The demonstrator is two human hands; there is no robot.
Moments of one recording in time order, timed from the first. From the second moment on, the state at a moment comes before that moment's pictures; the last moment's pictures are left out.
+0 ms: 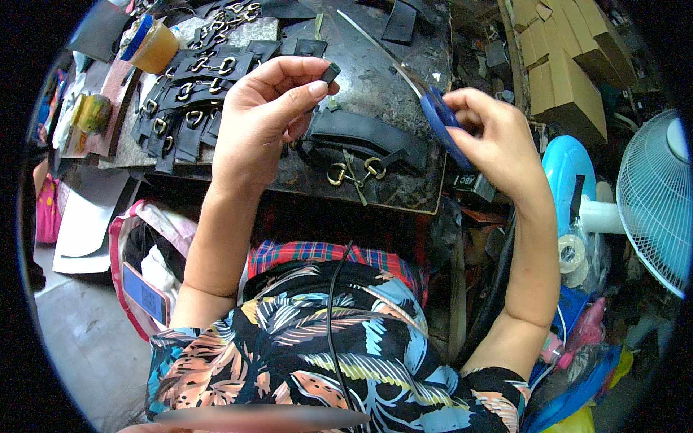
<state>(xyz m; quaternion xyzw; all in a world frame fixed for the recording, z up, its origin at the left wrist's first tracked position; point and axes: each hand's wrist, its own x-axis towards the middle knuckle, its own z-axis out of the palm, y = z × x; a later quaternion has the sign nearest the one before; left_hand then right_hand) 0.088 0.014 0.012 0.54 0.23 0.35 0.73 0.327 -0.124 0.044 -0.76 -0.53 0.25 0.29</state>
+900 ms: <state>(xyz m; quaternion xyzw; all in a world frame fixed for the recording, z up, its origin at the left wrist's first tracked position) 0.095 0.011 0.020 0.54 0.25 0.36 0.72 0.298 -0.191 0.056 -0.70 -0.43 0.44 0.37</state>
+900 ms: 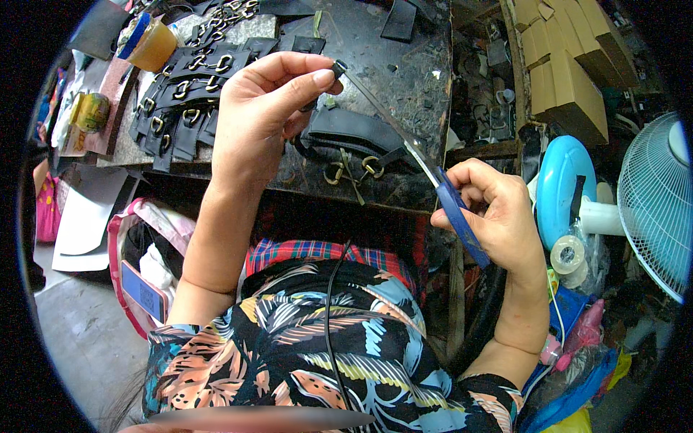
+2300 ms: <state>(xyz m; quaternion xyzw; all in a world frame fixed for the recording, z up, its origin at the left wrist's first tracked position) 0.128 0.020 0.025 0.27 0.10 0.49 0.82 0.258 -0.085 0.025 -0.54 -0.45 0.39 0.59</state>
